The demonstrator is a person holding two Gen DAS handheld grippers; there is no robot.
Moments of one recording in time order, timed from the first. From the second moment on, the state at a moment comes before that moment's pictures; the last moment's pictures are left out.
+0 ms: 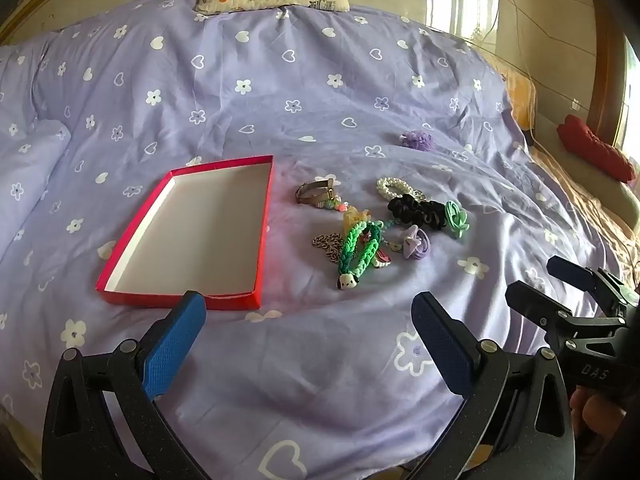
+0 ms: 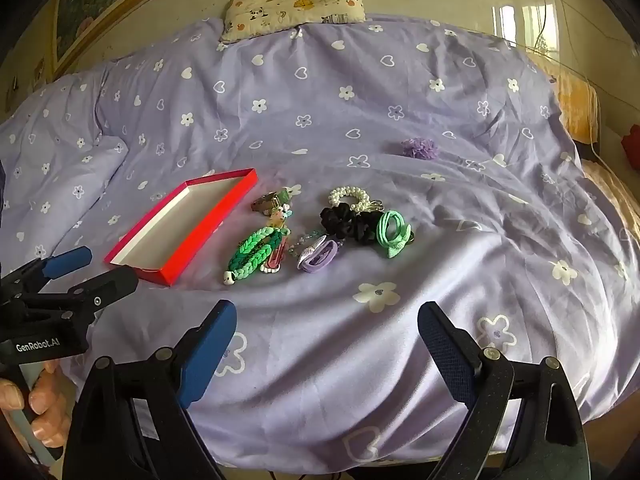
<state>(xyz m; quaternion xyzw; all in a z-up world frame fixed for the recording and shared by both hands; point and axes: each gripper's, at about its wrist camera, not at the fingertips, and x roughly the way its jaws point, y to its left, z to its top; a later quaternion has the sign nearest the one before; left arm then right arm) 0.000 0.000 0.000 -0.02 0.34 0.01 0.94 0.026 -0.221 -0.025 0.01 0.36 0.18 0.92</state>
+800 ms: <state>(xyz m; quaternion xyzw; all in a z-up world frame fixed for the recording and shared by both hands) 0.000 -0.002 0.000 -0.02 0.35 0.01 0.94 0.026 -0.220 -0.022 0.02 0.36 0.19 0.92</state>
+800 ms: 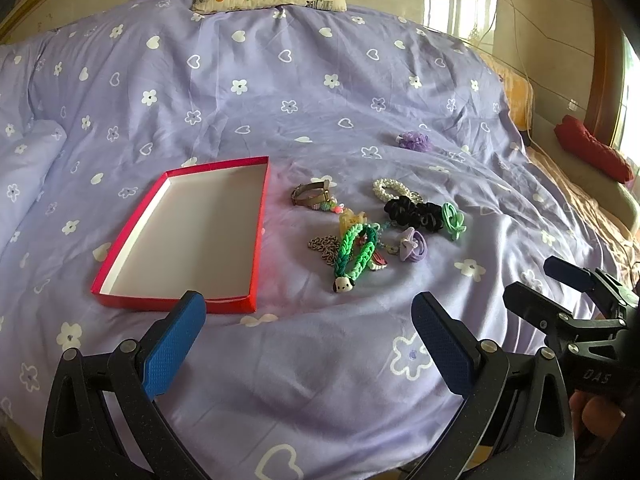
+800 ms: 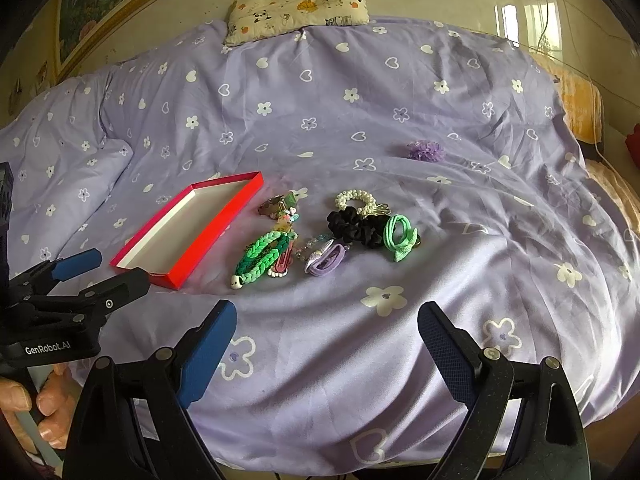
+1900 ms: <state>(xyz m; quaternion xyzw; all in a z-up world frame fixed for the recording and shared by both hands) 0.045 -0.014 -0.020 0.00 0.38 0.00 0.92 0.078 -0.240 -0.042 0.05 0.39 0.17 0.90</state>
